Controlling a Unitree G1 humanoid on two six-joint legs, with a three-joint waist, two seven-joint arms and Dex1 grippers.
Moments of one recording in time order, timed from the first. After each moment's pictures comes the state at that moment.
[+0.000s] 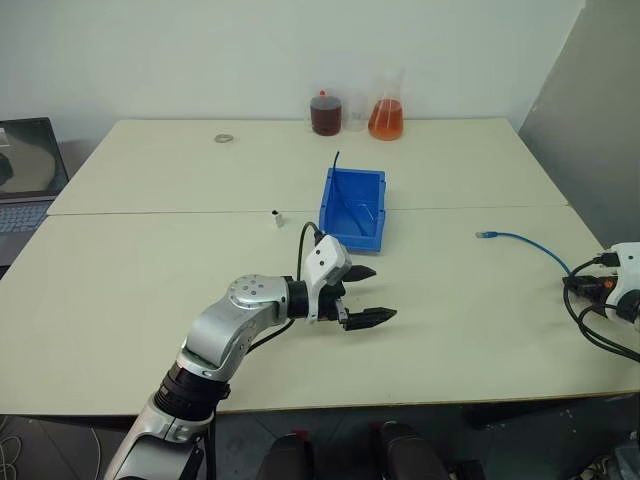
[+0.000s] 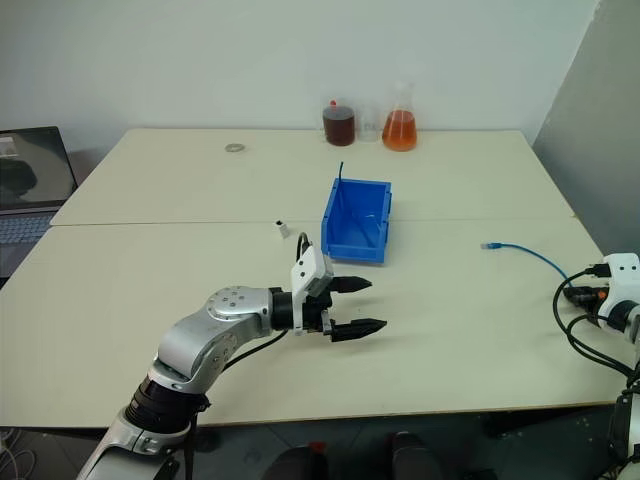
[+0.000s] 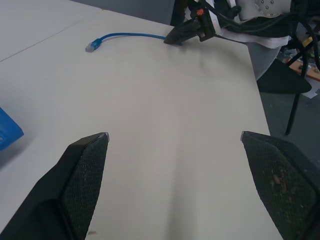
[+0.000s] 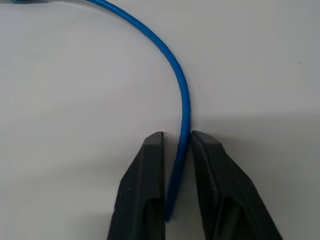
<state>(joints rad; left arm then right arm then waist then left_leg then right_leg) -0.44 0.42 -0.27 -0.24 -0.43 0.65 -0.87 -0.62 -0.87 -0.27 1.10 0.14 0.21 0.79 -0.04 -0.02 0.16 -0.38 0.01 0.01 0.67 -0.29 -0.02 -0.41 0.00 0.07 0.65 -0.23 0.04</state>
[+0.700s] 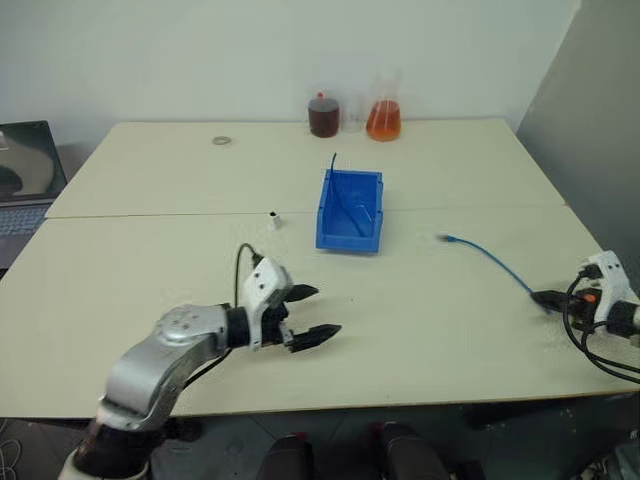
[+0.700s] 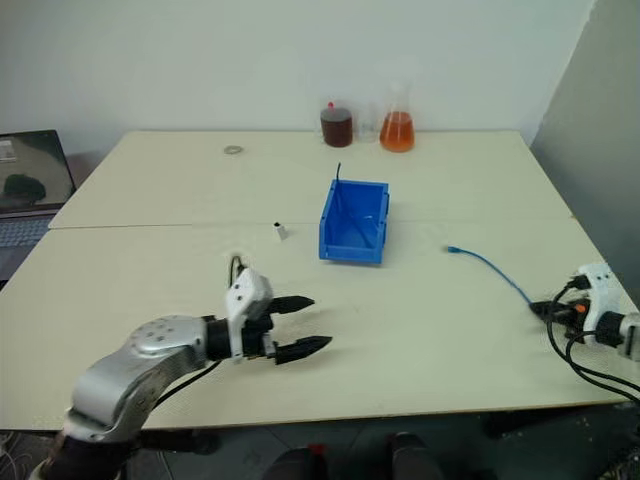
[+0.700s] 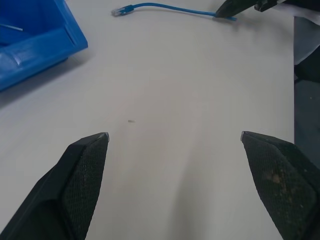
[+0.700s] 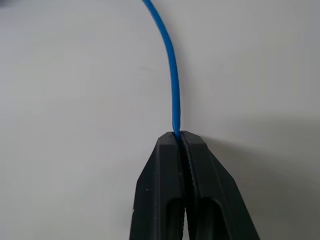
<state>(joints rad) -0.04 0.64 -0.01 -0.53 -0.51 0.74 -0.80 -0.24 -0.88 -0.27 0.22 0.43 0.76 1.00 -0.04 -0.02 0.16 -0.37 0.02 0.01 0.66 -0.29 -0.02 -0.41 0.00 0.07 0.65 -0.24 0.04</state>
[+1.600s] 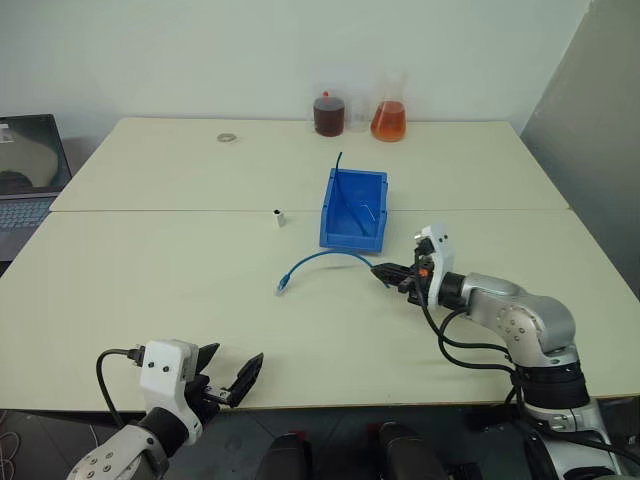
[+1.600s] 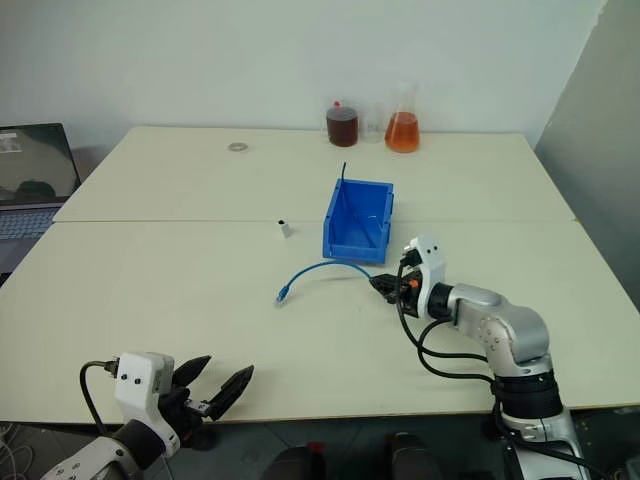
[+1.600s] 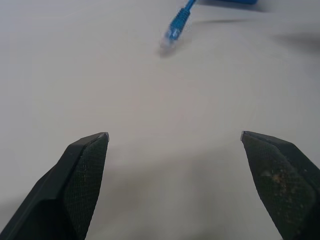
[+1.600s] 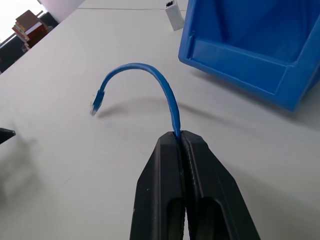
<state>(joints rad) 0.61 0.35 0.32 -0.81 -0.50 0.65 -0.40 -0.43 -0.33 0.06 -0.18 0.51 0.95 0.55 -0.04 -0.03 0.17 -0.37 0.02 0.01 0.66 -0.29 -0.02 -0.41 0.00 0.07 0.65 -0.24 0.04</state>
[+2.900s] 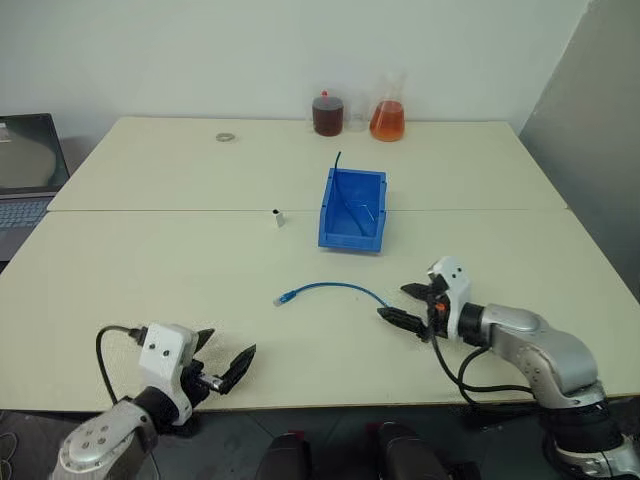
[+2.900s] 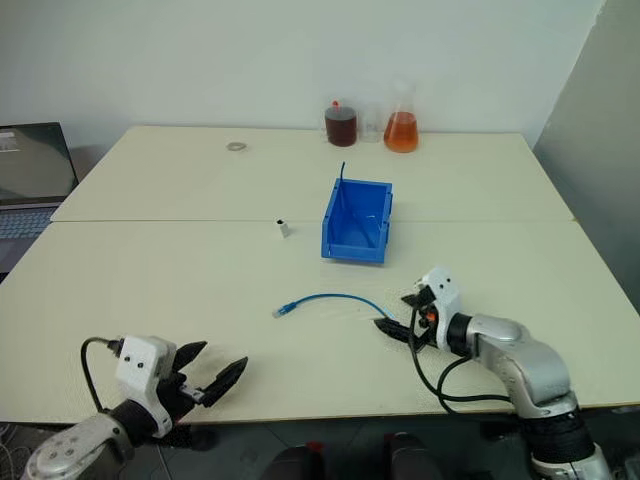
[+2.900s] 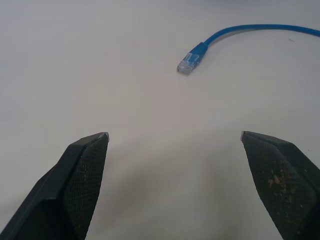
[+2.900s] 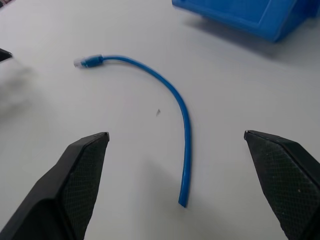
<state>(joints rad) 0.35 0.59 0.29 -0.59 -0.45 0.58 -0.56 -0.25 -0.51 0.01 -0.36 0.56 0.89 0.68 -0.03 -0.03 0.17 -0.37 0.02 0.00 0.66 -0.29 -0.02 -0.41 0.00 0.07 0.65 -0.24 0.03</state>
